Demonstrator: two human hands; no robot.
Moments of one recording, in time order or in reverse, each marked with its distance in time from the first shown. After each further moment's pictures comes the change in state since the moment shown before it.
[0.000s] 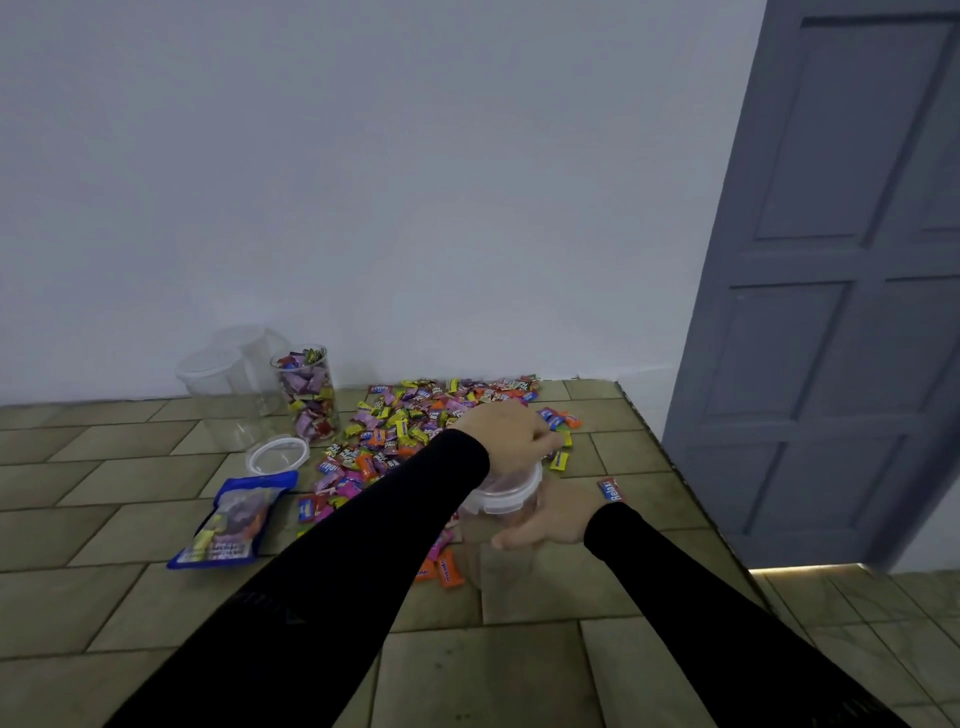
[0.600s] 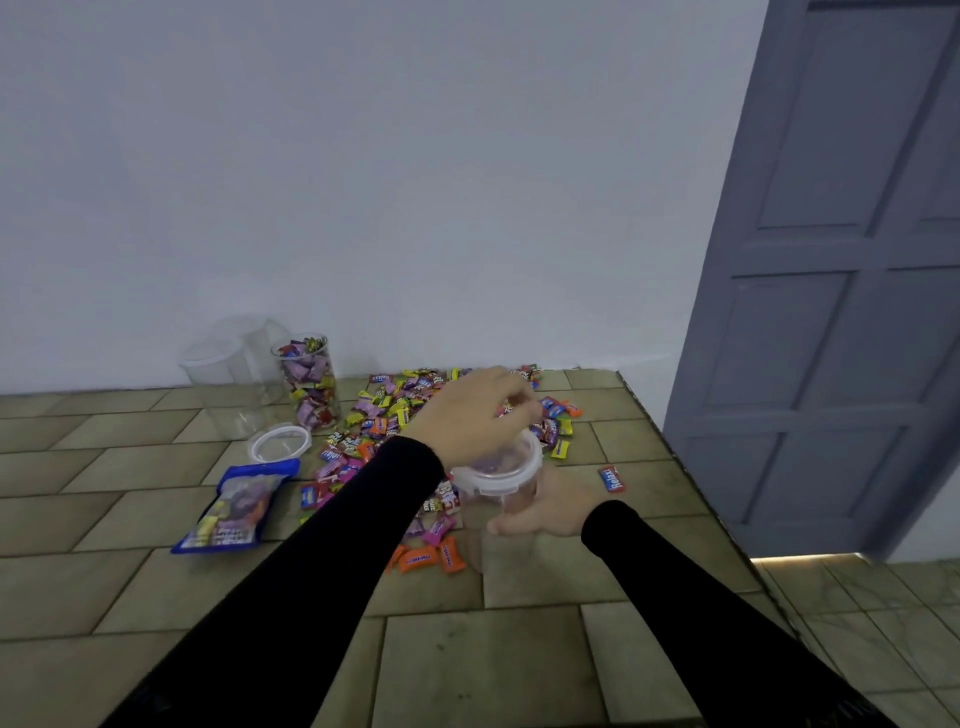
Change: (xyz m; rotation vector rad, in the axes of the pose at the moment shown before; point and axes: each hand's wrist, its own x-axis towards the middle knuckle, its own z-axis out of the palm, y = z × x) left_hand -0.039 -0.006 -0.016 -0.221 0.290 0.024; right_hand -0.012 -0.006 0.006 0.082 0.082 -0.044
